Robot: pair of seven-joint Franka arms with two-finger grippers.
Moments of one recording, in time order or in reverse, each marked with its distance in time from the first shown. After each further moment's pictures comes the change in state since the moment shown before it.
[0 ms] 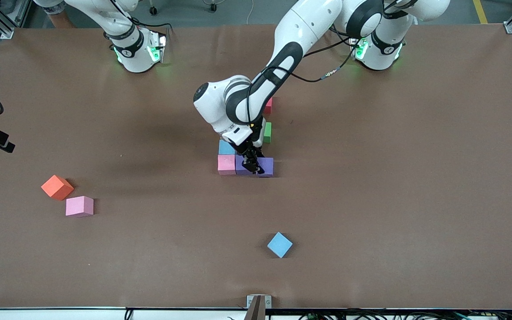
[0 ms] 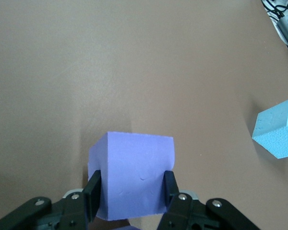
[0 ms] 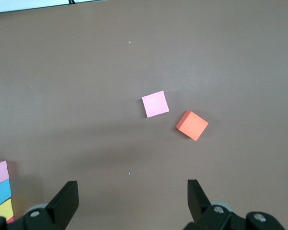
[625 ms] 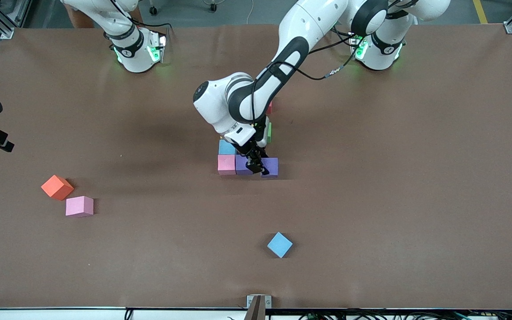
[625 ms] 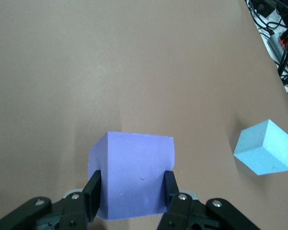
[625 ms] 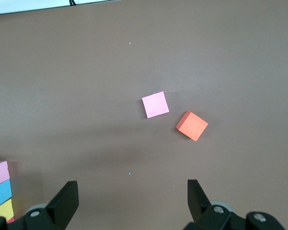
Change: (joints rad) left arm 0.019 -0.039 0.000 0.013 0.000 -0.048 0.022; right arm 0.001 -0.005 0.000 0.000 0.000 0.000 0.000
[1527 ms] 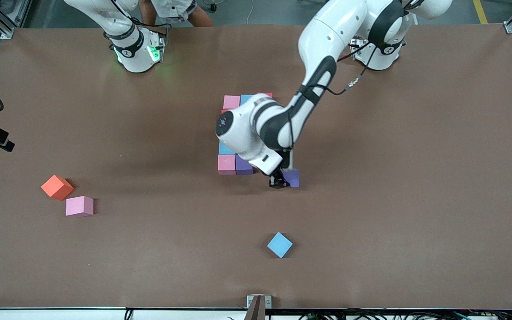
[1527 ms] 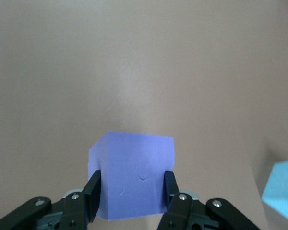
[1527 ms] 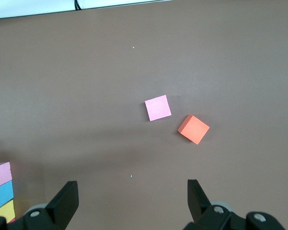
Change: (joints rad) left arm 0.113 -0.008 0.002 0.027 -0.126 -0.063 0.208; right arm 0.011 -0.010 0.000 0.000 0.000 0.008 0.000
